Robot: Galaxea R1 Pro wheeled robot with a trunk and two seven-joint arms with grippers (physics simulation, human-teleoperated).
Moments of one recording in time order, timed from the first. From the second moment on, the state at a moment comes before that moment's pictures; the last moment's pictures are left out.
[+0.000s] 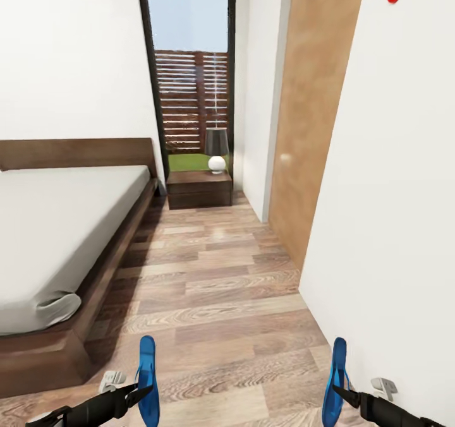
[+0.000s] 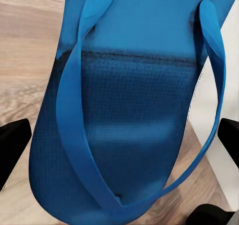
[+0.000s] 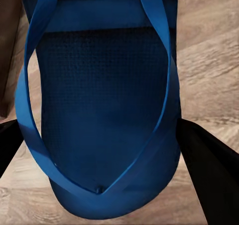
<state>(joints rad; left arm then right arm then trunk) -0.55 0.28 -0.02 -0.02 0.31 -0.11 -1.10 -0.46 -0.38 -0.19 -0.13 -0.23 0.01 0.99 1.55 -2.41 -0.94</state>
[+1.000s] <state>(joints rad) -0.55 0.28 -0.02 -0.02 0.31 -0.11 -1.10 -0.46 -0.38 -0.19 -0.13 -0.23 0.01 0.99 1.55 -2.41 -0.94</state>
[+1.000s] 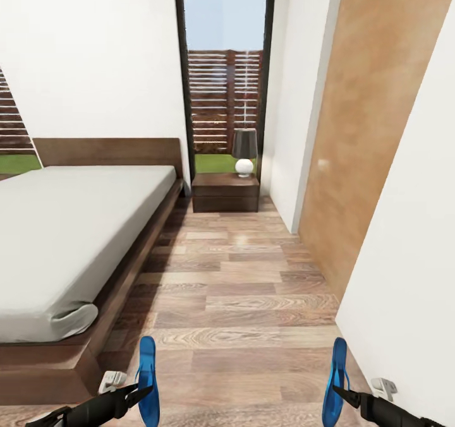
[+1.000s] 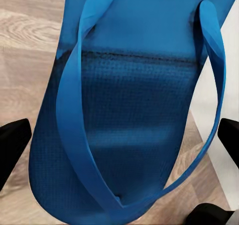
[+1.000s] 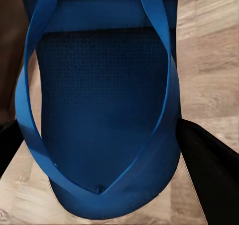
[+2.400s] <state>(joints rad) -0.55 0.28 -0.02 -0.02 0.31 -0.11 -1.10 -0.46 -0.38 -0.19 -0.13 -0.23 0.01 0.99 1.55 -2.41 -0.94</state>
